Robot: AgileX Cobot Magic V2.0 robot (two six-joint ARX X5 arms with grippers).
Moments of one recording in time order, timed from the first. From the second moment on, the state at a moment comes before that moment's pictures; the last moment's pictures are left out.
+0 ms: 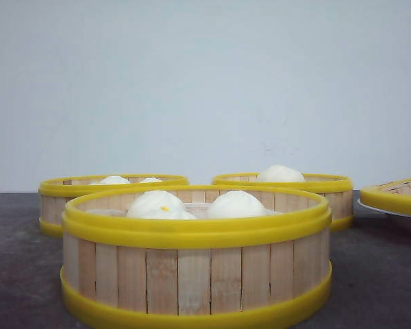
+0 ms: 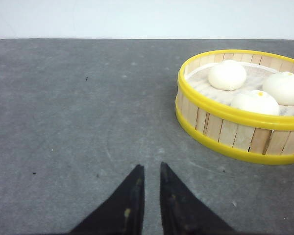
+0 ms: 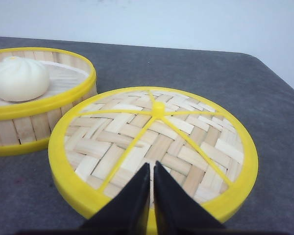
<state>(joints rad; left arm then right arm) -0.09 0.00 0.05 -0.24 -0.08 -0.02 -0.06 0.00 0.02 -0.17 -0.05 -0.02</state>
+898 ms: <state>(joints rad) -0.09 0.01 0.04 -0.20 -0.02 -0.40 -0.06 0.01 0.02 -0.05 -0.11 0.58</state>
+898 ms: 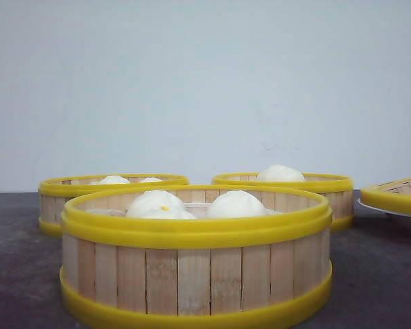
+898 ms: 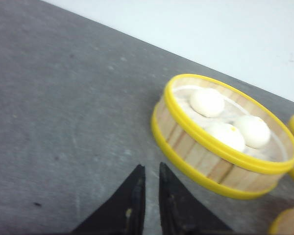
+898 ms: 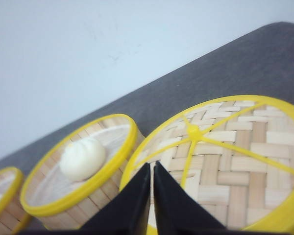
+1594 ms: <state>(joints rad) -0.09 0.60 0.74 -0.30 0.00 -0.24 -0.04 0.66 0.84 -0.45 -0.13 0.19</state>
